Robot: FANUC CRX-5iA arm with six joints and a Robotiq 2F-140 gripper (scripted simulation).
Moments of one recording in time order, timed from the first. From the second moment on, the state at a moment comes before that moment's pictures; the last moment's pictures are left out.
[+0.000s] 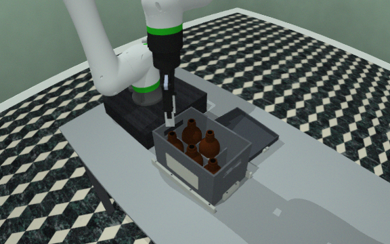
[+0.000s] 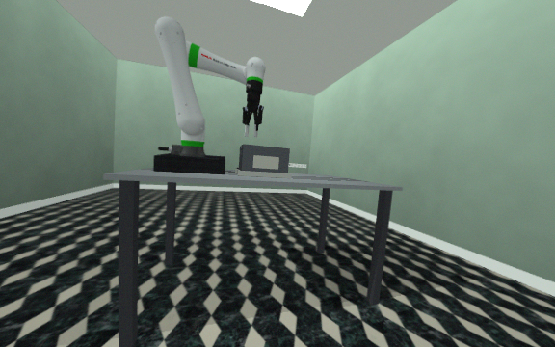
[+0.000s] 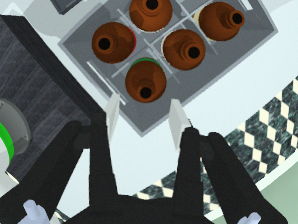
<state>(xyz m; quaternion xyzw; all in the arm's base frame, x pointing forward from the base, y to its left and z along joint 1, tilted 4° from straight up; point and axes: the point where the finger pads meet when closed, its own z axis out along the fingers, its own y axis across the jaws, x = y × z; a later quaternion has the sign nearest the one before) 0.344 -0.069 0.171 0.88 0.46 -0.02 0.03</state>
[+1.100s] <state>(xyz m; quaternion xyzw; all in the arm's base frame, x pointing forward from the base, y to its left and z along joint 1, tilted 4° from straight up) 0.344 -0.071 0.140 0.88 0.46 -0.02 0.03</state>
